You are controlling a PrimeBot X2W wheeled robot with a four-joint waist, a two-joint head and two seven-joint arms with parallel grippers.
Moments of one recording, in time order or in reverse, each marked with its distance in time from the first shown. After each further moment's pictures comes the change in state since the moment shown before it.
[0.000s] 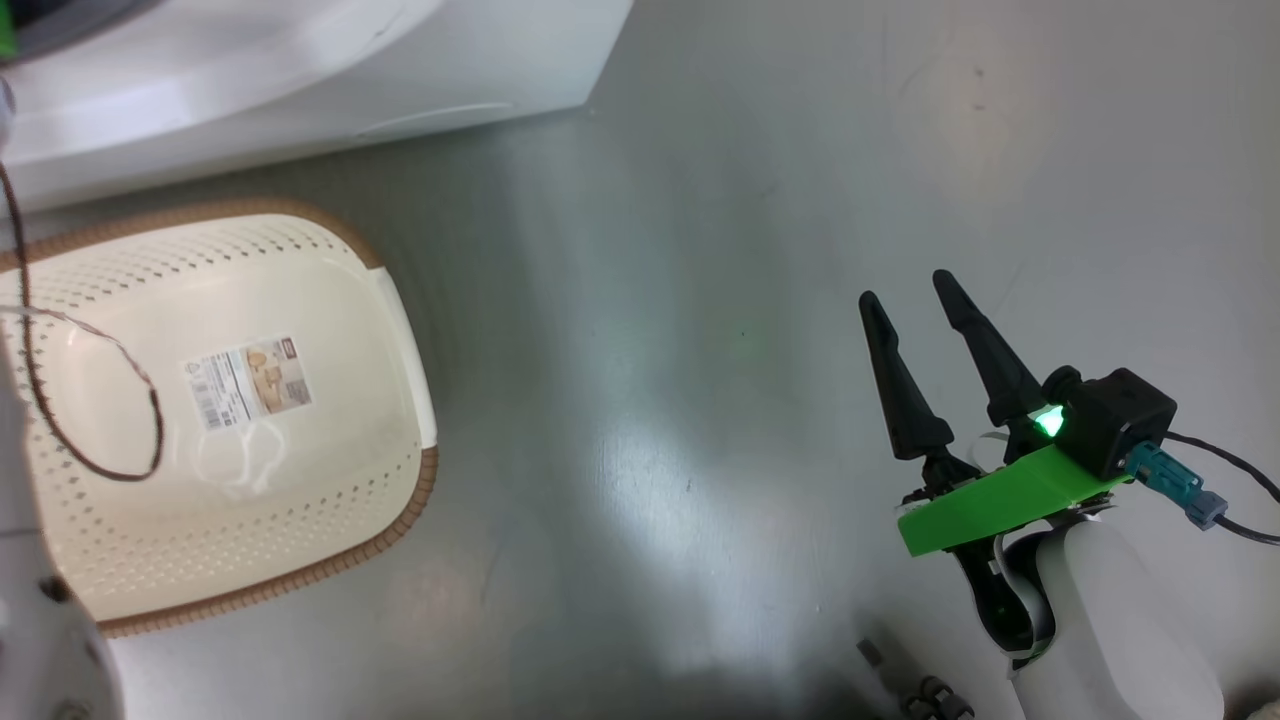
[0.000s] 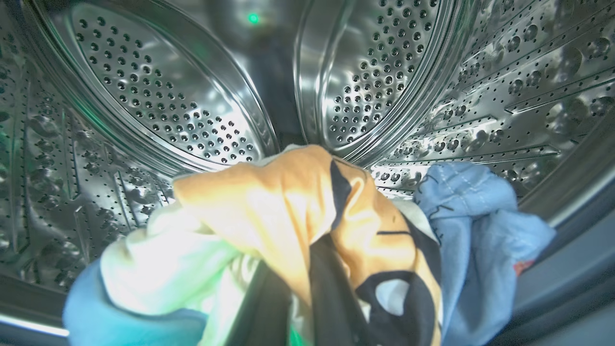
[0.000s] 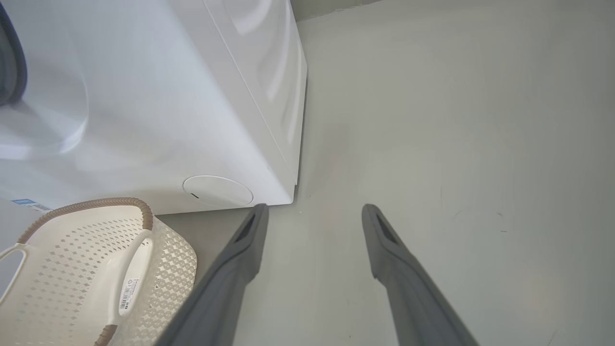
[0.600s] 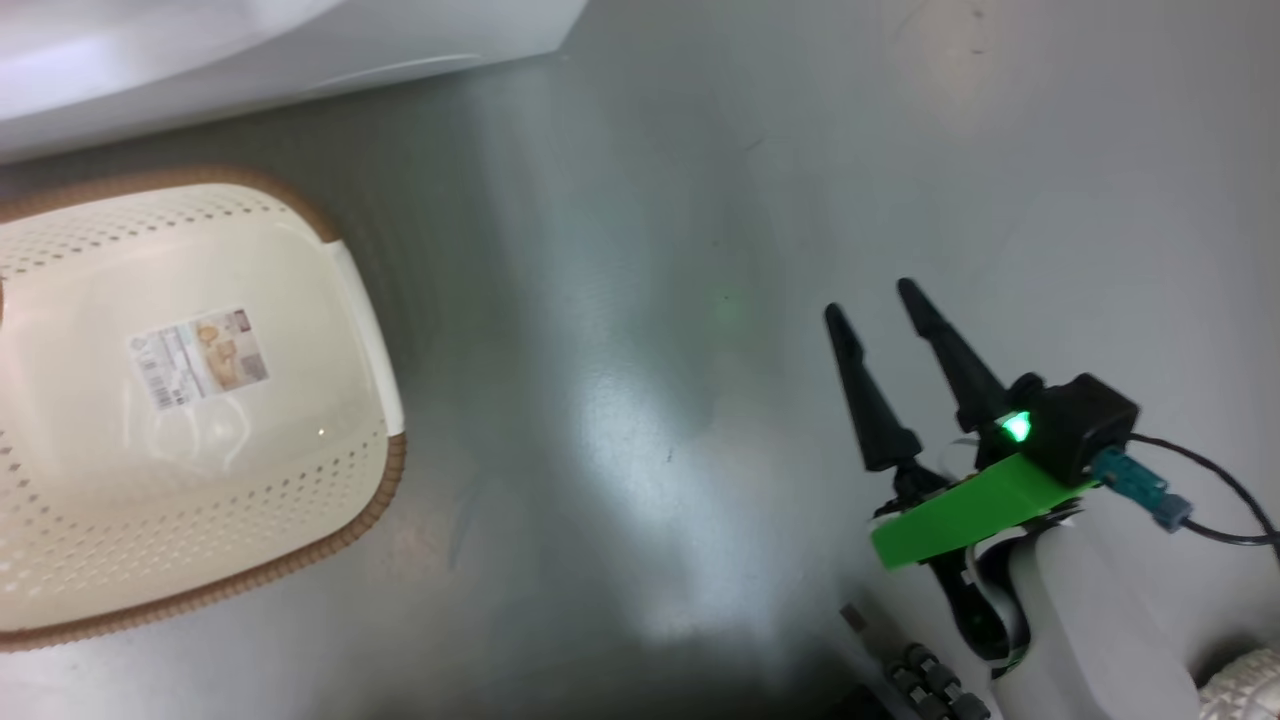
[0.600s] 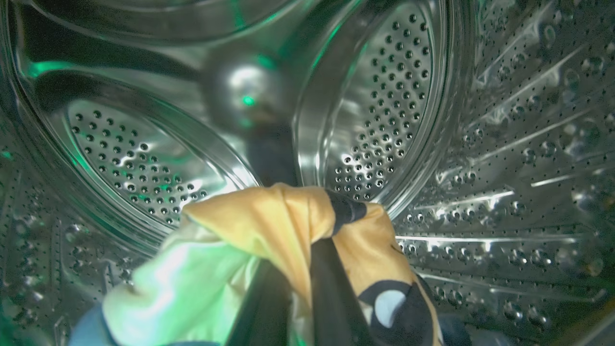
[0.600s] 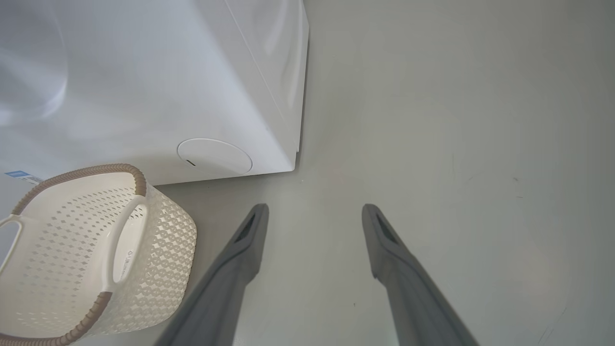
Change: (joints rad) left arm -0.258 0.094 -0.079 0.098 -0.006 -0.010 -0.099; right arm 0.000 0.003 0.040 -0.002 0.002 0.000 0.000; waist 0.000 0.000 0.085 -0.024
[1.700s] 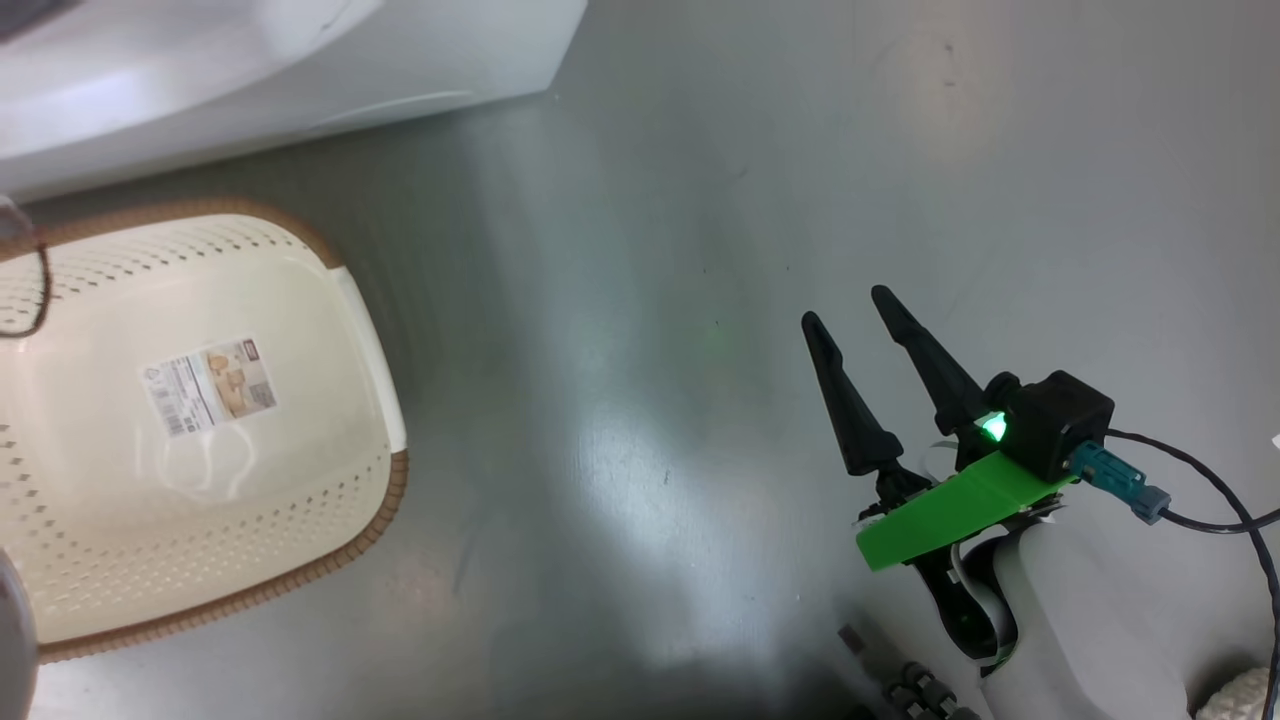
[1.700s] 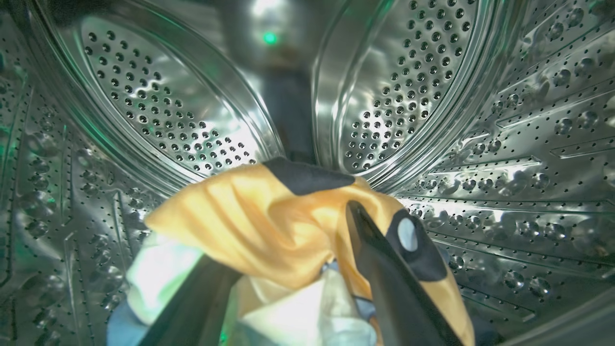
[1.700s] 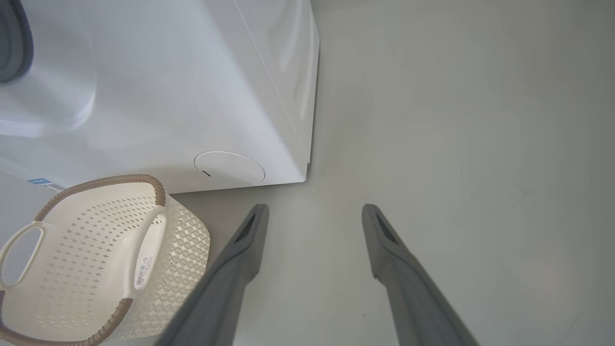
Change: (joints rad) left arm 0.015 -0.029 0.032 0.165 -0.029 0.064 0.008; right arm -0.022 -0.006 0.055 0.041 0.028 0.000 0.000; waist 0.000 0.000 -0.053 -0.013
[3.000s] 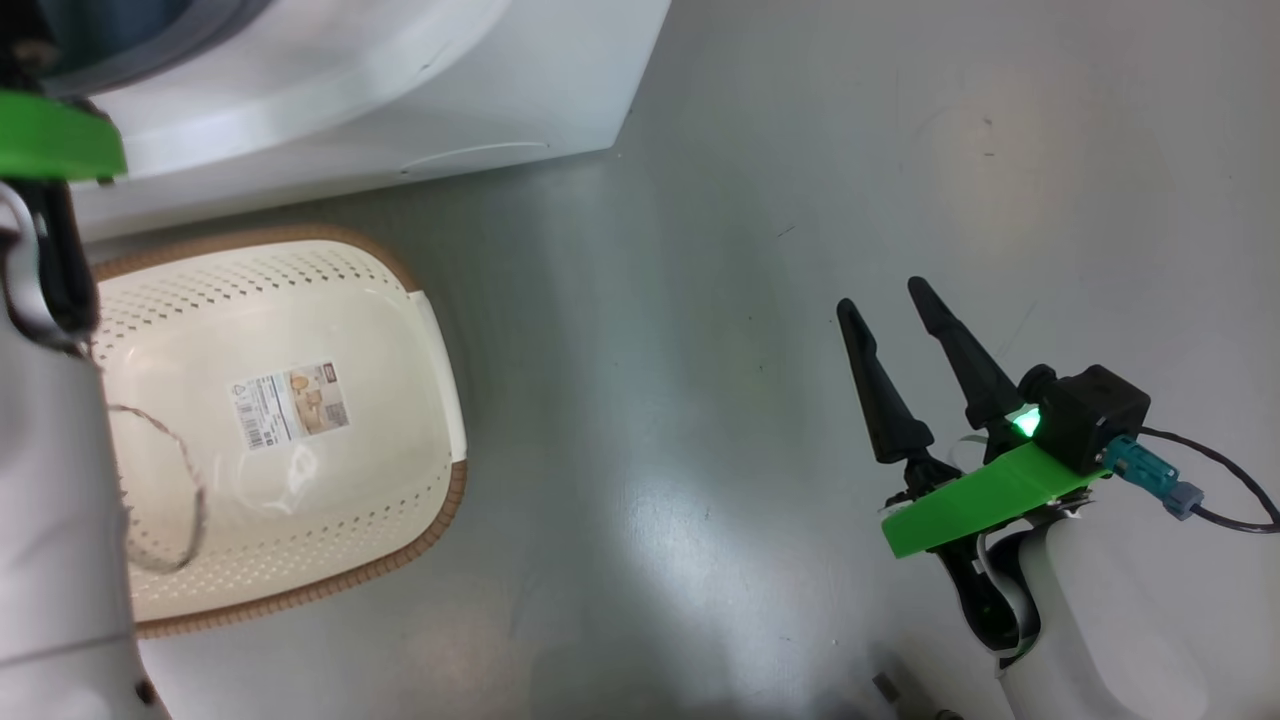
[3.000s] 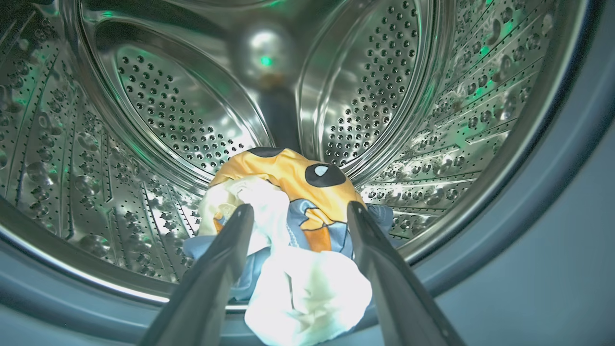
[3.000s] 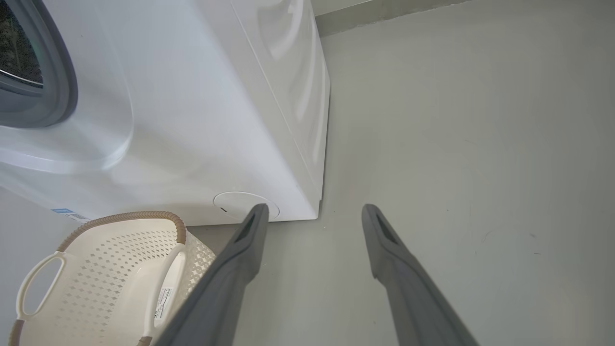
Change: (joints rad) left arm 0.418 -0.099 0.003 -0.367 -0.051 -0.003 -0.010; right arm 0.000 -0.004 -0.050 0.003 0.005 0.000 0.000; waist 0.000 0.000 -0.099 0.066
